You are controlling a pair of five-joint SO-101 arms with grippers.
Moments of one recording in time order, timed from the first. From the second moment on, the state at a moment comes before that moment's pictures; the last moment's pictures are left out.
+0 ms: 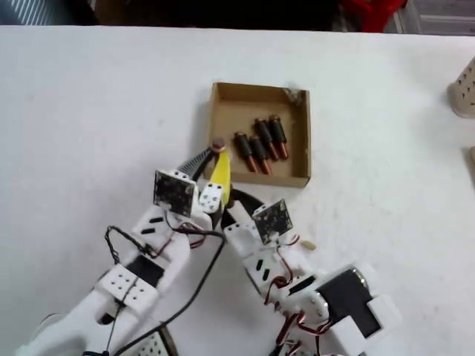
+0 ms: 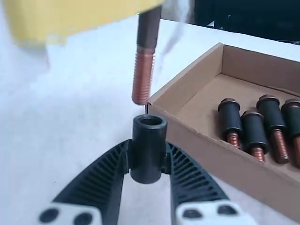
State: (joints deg) left arm 25.5 -50.6 88.8 -25.7 18.9; right arm -34.1 -3.7 95.9 -66.9 0.5
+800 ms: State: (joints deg) left arm 27.8 -50.6 83.9 -15.3 21.6; right arm -33.8 -3.7 96.0 -66.9 0.5
